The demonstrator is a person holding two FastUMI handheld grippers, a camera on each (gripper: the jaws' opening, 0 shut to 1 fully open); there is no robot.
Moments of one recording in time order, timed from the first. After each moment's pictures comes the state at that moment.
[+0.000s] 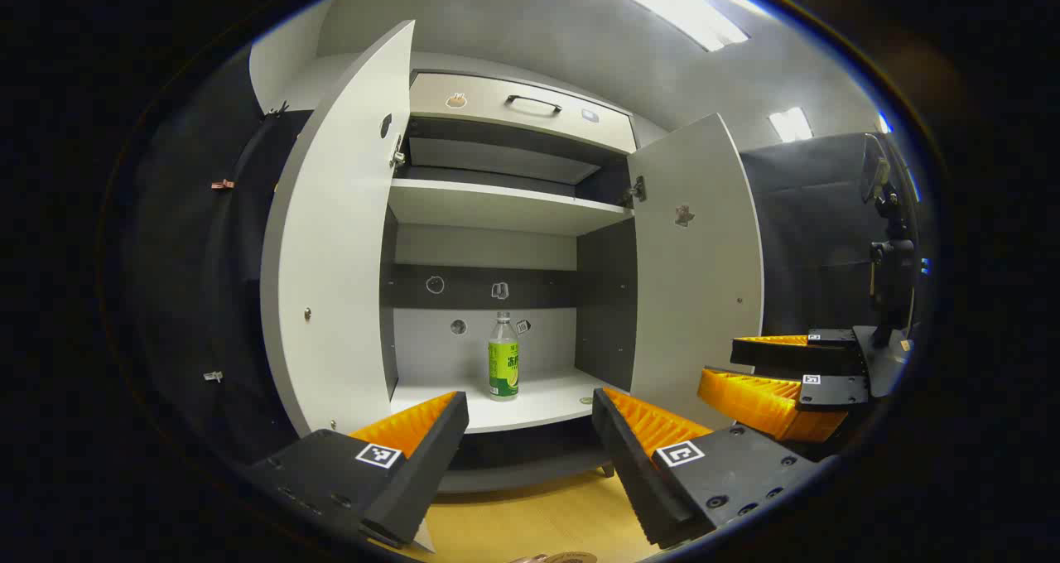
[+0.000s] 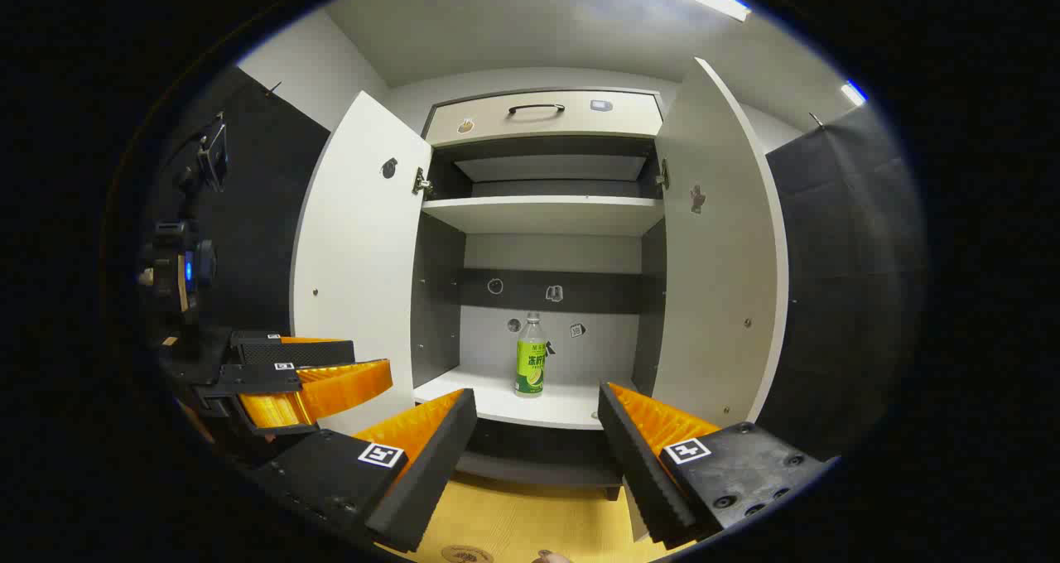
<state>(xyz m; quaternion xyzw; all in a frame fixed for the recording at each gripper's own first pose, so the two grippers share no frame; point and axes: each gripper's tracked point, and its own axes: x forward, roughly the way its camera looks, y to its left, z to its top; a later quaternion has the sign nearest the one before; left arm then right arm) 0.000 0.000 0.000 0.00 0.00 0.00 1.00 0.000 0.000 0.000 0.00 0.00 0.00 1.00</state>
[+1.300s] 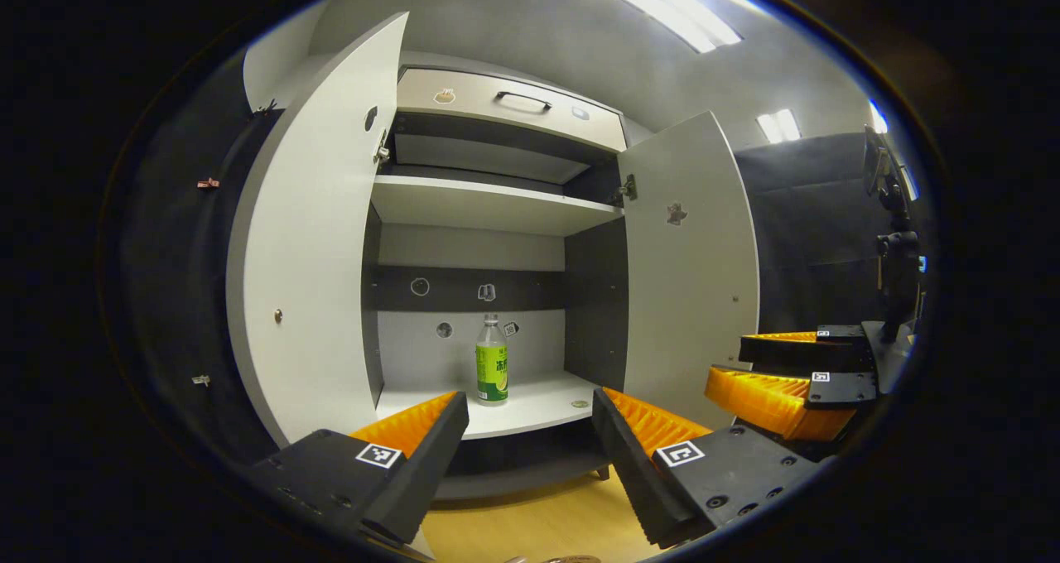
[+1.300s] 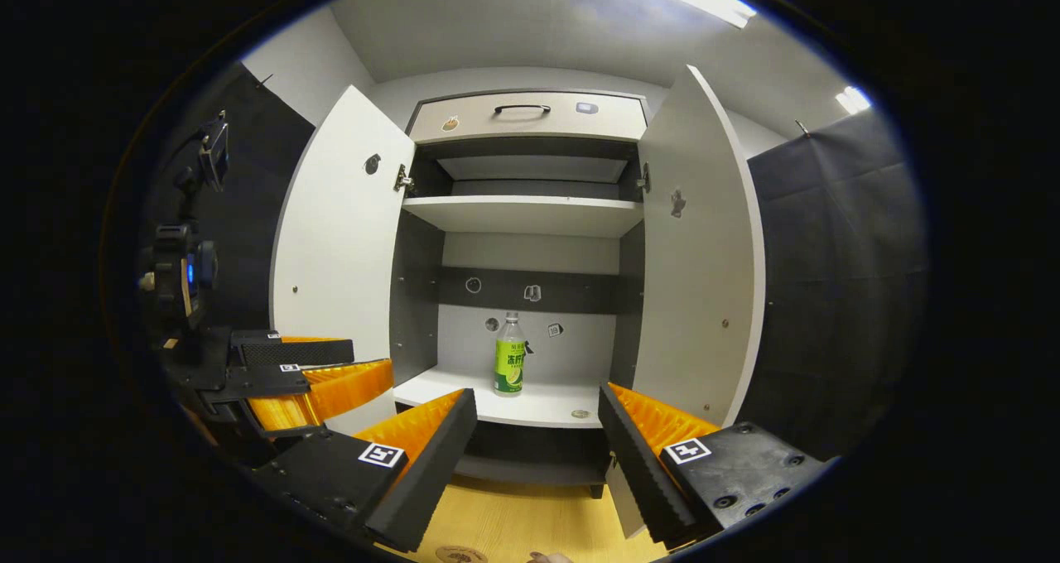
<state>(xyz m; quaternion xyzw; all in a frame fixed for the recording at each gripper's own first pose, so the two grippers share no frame) 0.019 -0.003 -0.002 0.00 -0.01 -0.04 1.00 -0.009 -0.010 0.000 -0.02 0.00 -0.06 1.00</state>
